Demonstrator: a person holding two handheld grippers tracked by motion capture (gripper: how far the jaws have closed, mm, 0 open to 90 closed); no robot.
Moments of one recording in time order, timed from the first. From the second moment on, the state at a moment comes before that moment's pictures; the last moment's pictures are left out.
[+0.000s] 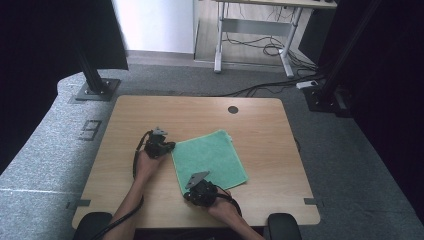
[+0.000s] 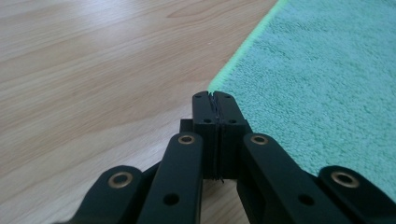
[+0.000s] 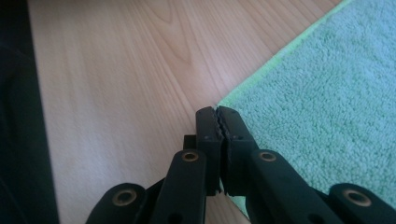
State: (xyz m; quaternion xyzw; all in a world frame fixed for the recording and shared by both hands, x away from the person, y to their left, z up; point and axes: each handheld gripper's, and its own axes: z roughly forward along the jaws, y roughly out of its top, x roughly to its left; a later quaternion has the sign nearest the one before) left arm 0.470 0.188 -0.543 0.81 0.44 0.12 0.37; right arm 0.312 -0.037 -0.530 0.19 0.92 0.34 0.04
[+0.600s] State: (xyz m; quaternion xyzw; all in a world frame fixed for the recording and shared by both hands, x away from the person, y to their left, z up) left arm 0.484 0.170 -0.498 0.80 0.43 0.12 0.40; right arm 0.313 -0.065 -0.496 0.20 0.90 0.38 0.08
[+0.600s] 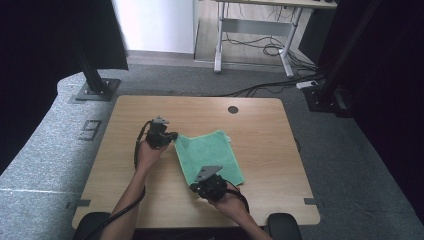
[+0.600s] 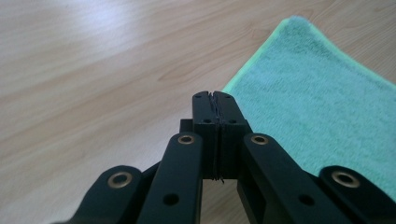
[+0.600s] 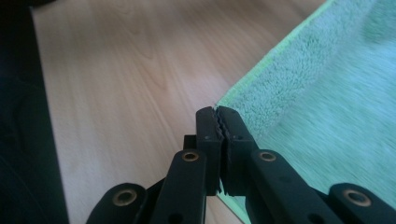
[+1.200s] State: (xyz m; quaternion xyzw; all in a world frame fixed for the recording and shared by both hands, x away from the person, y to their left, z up) left arm 0.505 0.113 -0.480 0.81 0.40 0.12 0.41; right arm 0.322 -0.126 -0.491 0.26 0.87 0.39 0.12
